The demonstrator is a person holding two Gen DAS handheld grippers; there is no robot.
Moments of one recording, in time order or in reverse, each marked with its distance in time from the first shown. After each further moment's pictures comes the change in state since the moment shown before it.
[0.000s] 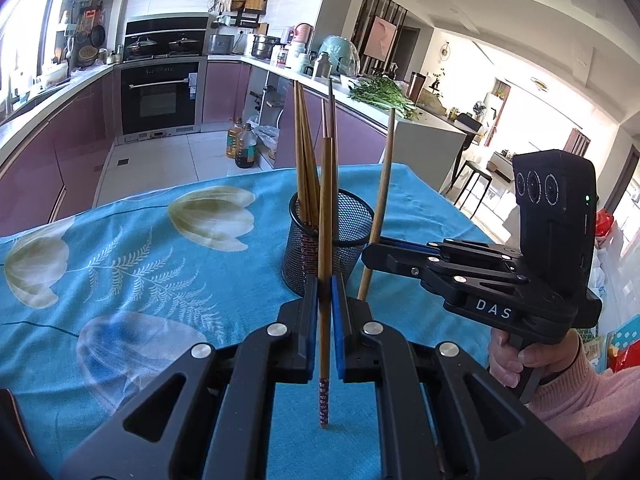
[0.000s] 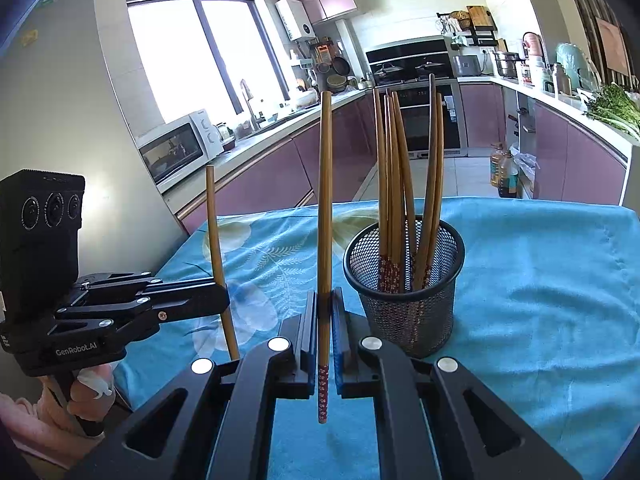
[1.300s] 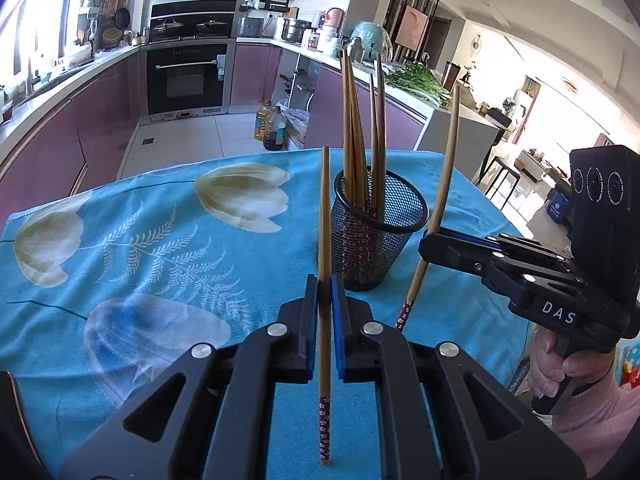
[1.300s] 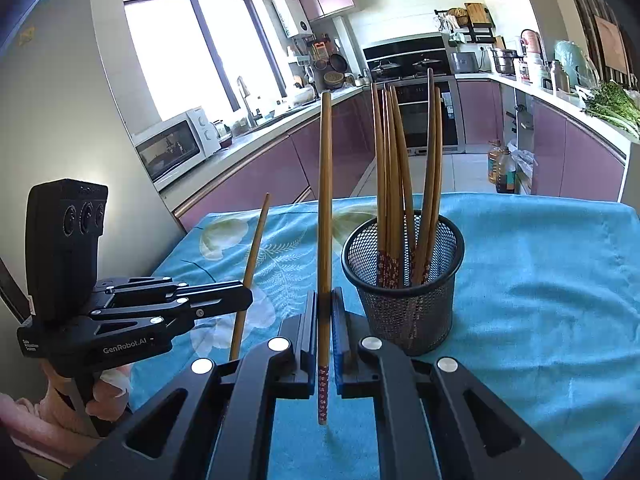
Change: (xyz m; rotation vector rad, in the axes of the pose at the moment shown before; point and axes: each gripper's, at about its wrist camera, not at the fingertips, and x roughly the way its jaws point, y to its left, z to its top) left arm 0.025 0.022 -0.004 -0.063 0.053 0.096; right arm 0.002 -0.004 -0.002 0.010 0.008 -0.010
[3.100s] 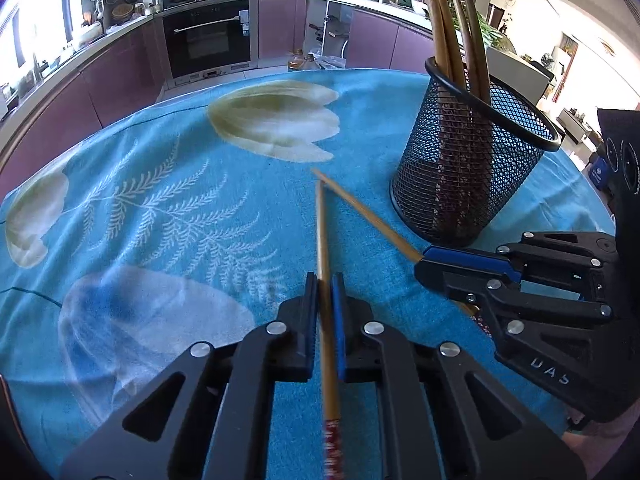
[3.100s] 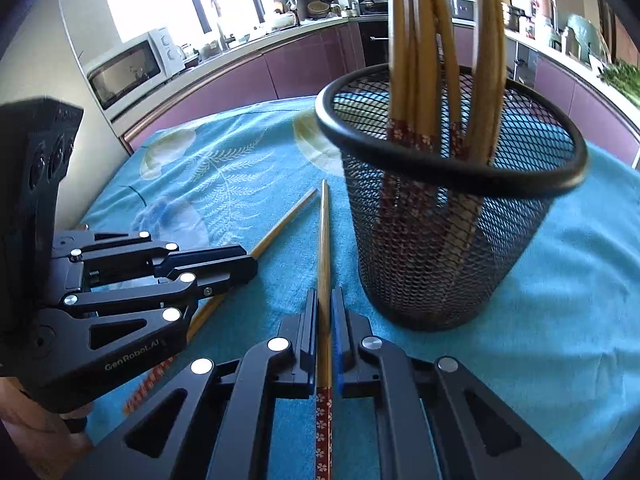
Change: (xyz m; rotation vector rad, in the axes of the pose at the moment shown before) left arm 0.101 0.029 -0.023 0.020 0.190 0.160; right arm 0.093 -0.012 -0.033 -0.018 0.264 -0.116
